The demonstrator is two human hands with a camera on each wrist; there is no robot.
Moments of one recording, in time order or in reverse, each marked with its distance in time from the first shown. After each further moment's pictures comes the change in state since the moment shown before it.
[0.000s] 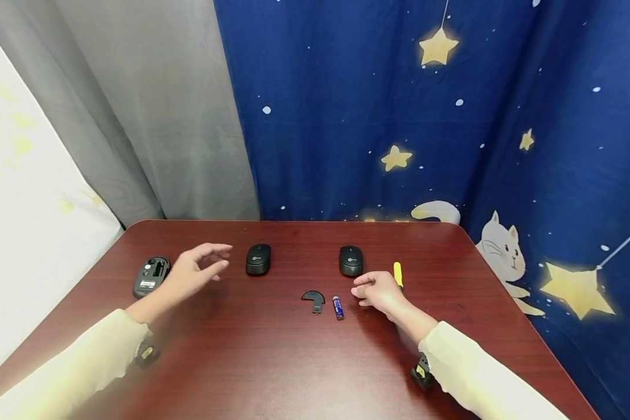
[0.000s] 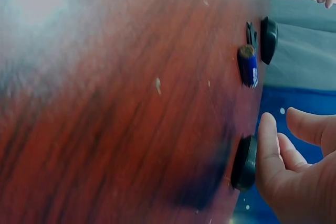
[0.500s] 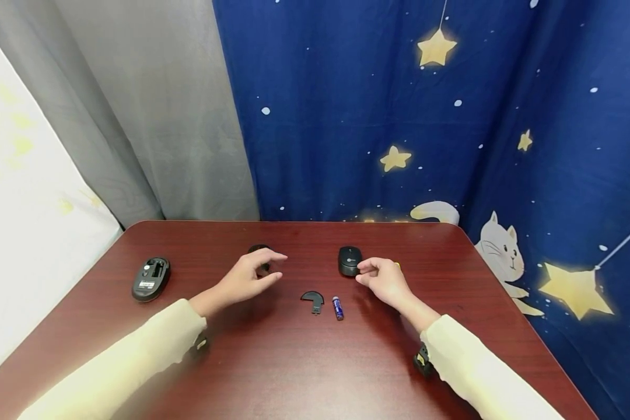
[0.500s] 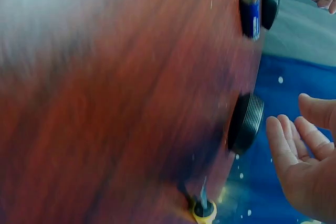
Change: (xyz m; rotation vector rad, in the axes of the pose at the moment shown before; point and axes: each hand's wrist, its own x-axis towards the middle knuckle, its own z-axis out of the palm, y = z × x) left_hand 0.034 0.012 0.083 0.189 -0.201 0.265; right_hand 0.019 0.001 -0.021 -0.324 0.106 -0.294
